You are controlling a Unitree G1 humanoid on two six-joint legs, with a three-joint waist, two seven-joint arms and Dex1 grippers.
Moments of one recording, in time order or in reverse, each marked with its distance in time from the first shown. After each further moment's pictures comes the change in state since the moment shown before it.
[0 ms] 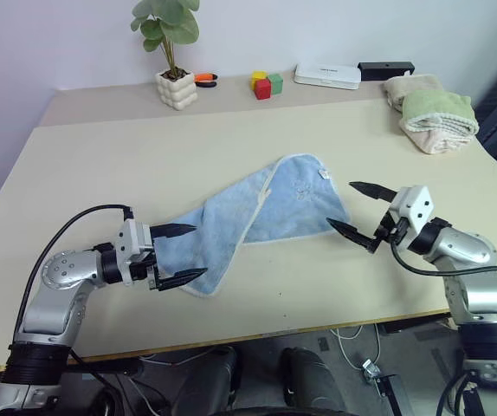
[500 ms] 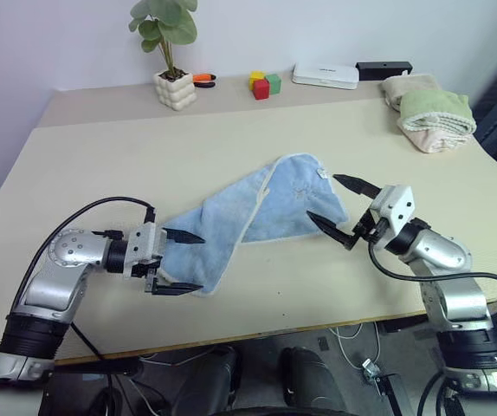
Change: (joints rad) left arm -0.145 0.077 -0.151 0.061 0.122 -0.040 -0.150; right arm 0.017 0.085 0.051 -0.152 -0.034 0.020 -0.148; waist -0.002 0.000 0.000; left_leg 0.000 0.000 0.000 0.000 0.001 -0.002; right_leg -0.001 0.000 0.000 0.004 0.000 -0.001
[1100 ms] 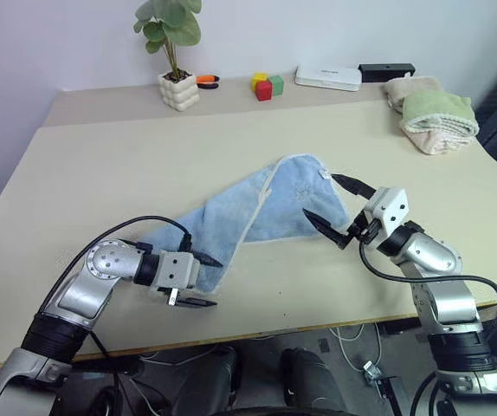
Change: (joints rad) left arm 0.012 -0.021 -0.164 -0.014 0.211 -0.092 0.074; right arm 0.020 0.022 0.009 -0.001 -0.015 -0.019 -0.045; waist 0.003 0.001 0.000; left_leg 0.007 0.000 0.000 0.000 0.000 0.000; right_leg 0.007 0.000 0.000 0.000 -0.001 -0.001
